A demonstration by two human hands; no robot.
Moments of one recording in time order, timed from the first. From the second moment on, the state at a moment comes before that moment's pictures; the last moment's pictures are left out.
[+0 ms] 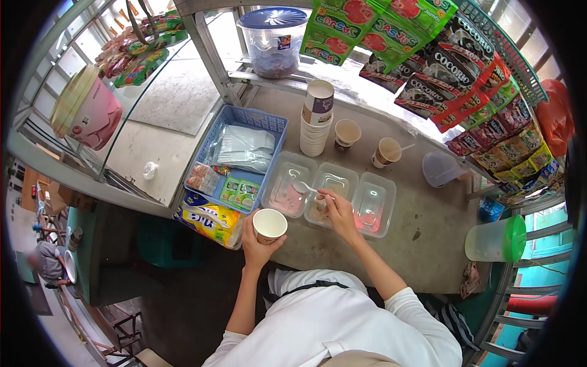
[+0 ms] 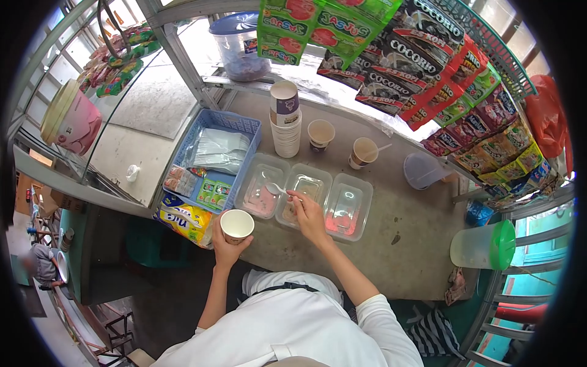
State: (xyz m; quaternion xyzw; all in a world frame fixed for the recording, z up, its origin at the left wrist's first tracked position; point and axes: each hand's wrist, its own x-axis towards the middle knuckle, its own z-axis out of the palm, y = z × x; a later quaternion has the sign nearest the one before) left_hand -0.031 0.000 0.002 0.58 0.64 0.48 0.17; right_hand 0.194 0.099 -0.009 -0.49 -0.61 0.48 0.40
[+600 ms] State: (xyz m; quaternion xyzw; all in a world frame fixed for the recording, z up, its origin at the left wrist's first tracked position) left_hand -0.033 -0.001 -0.010 0.56 0.66 0.47 0.18; right_hand 0.189 0.083 -0.028 -0.48 -0.38 0.68 0.40
